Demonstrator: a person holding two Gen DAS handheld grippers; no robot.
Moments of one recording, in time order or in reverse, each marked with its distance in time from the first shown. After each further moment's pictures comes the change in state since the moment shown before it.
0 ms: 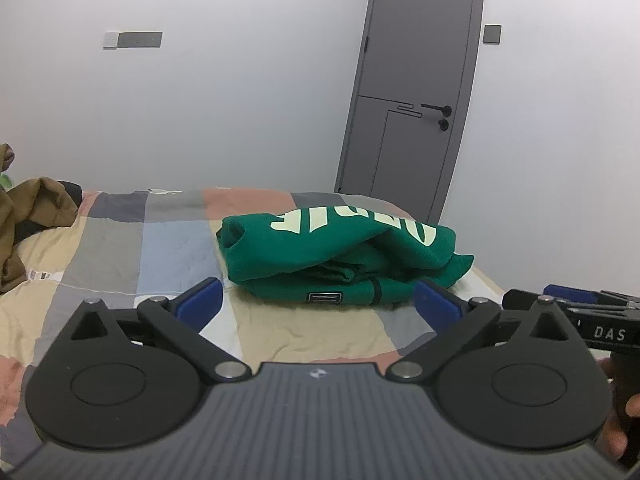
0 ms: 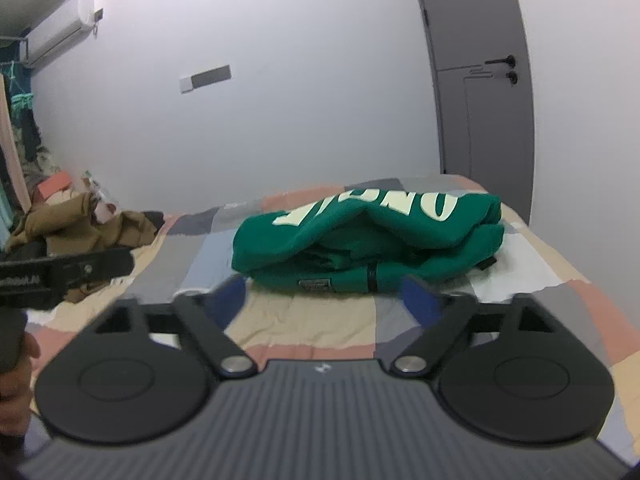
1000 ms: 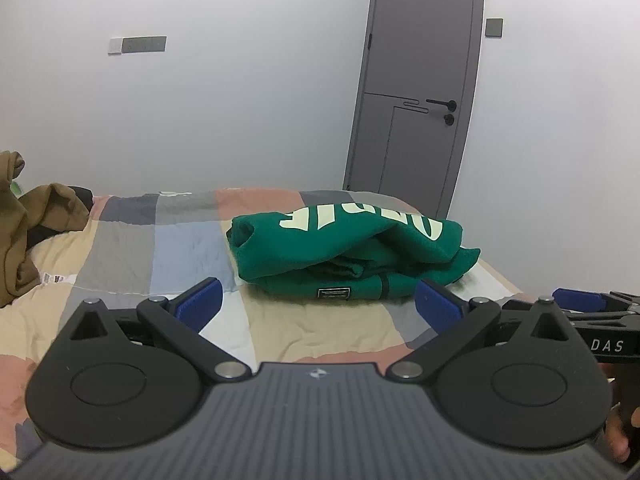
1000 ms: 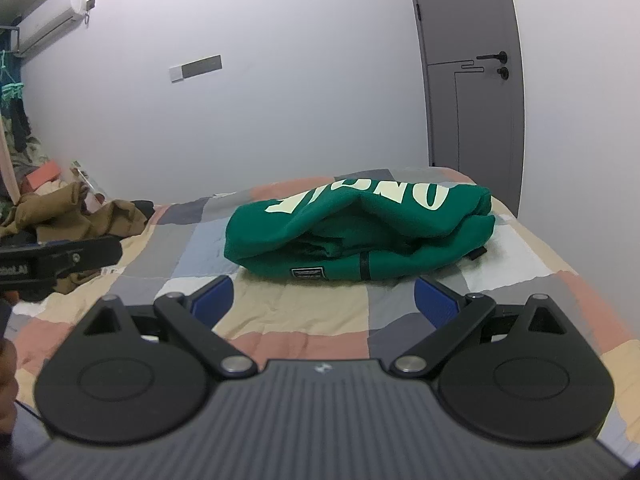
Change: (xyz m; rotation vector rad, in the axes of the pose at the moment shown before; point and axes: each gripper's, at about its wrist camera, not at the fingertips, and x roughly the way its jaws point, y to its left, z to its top) left arm -0.011 -0.009 -0.001 0.021 0.003 0.038; right arm -0.004 0.011 -0.006 -0.011 0.036 -0.034
